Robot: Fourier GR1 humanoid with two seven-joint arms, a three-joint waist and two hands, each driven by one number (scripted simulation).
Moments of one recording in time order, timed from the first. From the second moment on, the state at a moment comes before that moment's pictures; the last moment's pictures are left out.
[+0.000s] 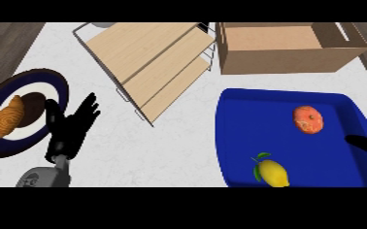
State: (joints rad) left arm -0.09 0.29 -0.08 -1.30 0.27 0.10 0.25; right arm 0.15 -0.79 -0.04 -1.89 0.09 -0.46 0.96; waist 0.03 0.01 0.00
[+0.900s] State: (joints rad) left arm -0.05 0.28 -0.05 -1.35 0.24 0.09 0.28; right arm -0.21 -0.61 0.16 -1.55 0.31 -0.33 1.13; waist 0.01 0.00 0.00
